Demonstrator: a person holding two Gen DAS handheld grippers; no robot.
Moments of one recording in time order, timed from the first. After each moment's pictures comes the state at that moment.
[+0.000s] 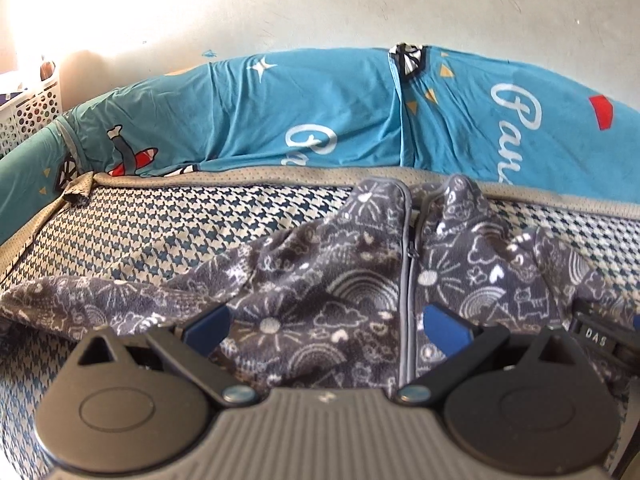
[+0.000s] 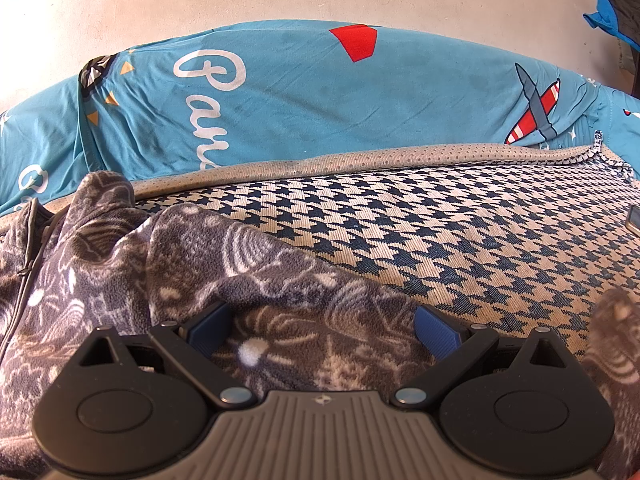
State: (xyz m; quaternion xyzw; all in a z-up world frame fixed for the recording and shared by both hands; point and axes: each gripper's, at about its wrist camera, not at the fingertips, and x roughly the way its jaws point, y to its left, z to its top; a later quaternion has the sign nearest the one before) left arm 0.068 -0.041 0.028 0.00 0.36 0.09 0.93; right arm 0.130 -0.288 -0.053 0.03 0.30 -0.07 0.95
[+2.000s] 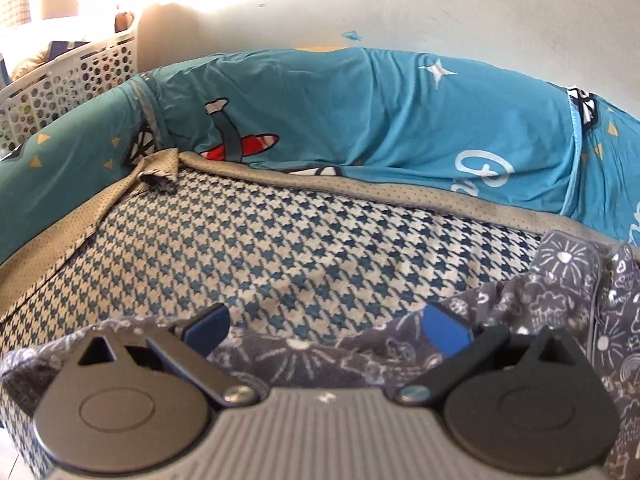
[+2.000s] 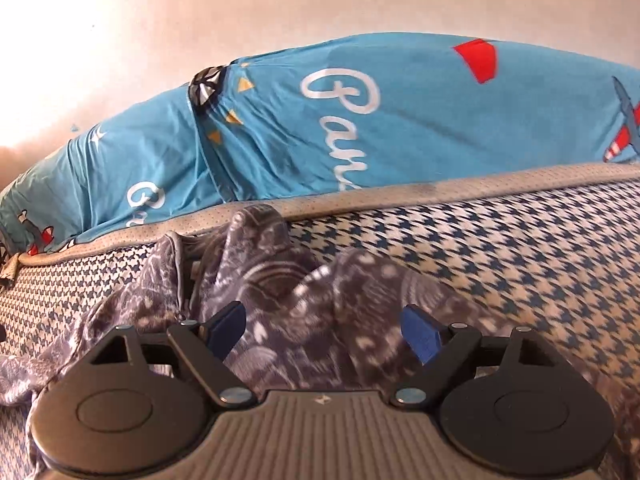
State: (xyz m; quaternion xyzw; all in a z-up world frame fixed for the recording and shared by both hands) left arm 0.108 0.134 0.029 -0.03 0.37 0.16 0.91; right arm 0.156 -0.216 0.009 0.06 0.35 0.07 0.93
